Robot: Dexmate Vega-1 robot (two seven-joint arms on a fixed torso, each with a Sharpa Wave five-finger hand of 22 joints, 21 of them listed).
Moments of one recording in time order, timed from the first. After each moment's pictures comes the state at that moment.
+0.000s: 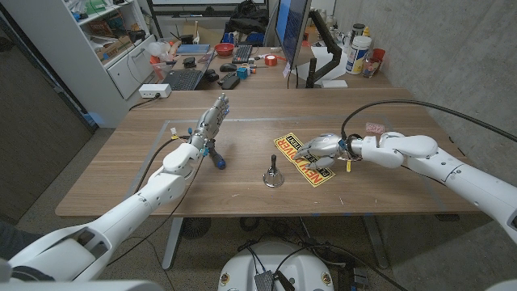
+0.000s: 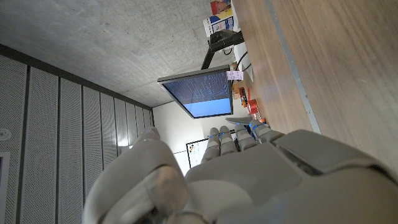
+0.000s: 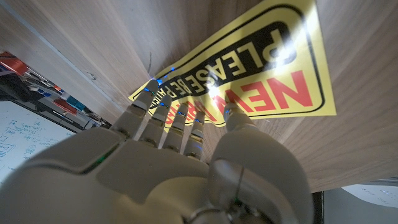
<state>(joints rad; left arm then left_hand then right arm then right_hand) 0.74 0.59 0.58 -1.27 -0.77 -0.39 -0.02 0.44 0.05 0.11 0.09 0.31 0.03 0.04 0.20 0.18 -0.02 -0.03 0.20 0.19 -0.06 -0.01 0.19 0.18 -0.07 0.00 0.20 0.18 -0.62 -0.87 -0.68 -1.46 -1.03 0.63 0.11 0.67 0.02 0.43 -0.16 0.21 0.35 -0.14 0.24 0.19 0.35 -0.09 0.24 0.18 0.34 -0.04 0.19 0.18 0.39 0.04 0.21 0.18</state>
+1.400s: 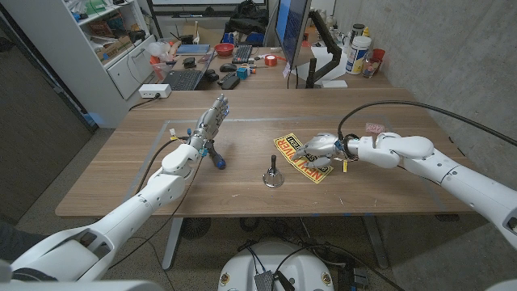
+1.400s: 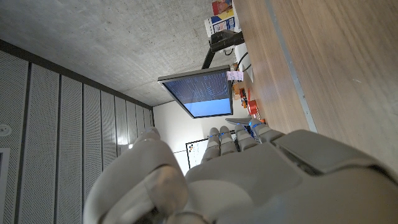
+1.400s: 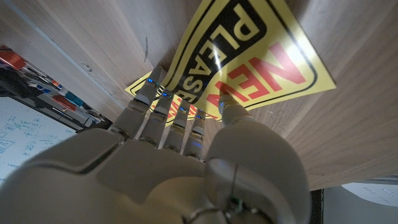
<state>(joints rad) 0.75 0.57 0.54 -1.25 -0.76 -0.39 -0.06 0.44 0.06 0.10 0.09 0.31 0.03 0.04 0.20 0.18 -0.02 -0.03 0.20 0.19 -0.06 -0.01 0.19 0.18 -0.07 0.02 0.20 0.18 -0.63 -0.85 -0.68 -1.47 -1.03 0.64 0.13 0.75 -0.01 0.46 -0.15 0.19 0.45 -0.12 0.23 0.19 0.45 -0.09 0.27 0.19 0.56 -0.05 0.22 0.18 0.64 -0.02 0.30 0.18</state>
